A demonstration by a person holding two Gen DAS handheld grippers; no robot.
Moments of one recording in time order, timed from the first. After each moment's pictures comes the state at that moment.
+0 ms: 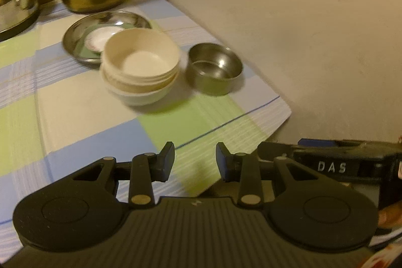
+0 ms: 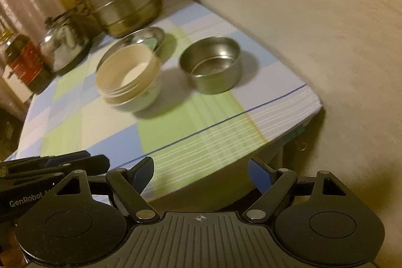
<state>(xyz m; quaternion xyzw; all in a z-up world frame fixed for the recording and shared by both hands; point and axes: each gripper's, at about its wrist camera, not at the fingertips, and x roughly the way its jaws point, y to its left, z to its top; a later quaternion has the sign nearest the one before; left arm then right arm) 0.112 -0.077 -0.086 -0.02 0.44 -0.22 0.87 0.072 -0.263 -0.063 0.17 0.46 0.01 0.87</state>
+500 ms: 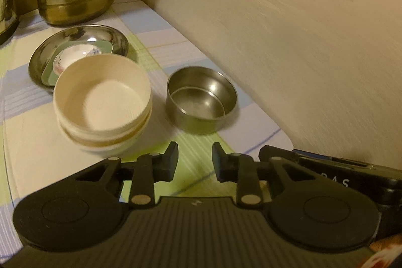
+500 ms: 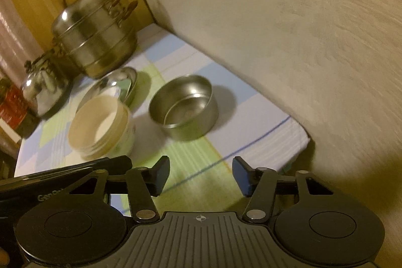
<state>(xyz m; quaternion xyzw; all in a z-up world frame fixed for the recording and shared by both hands) 0.181 -0.127 -0.101 -0.02 0.43 -0.22 0.88 0.116 -0.301 -0.071 0.21 0.40 -0.03 0.89</state>
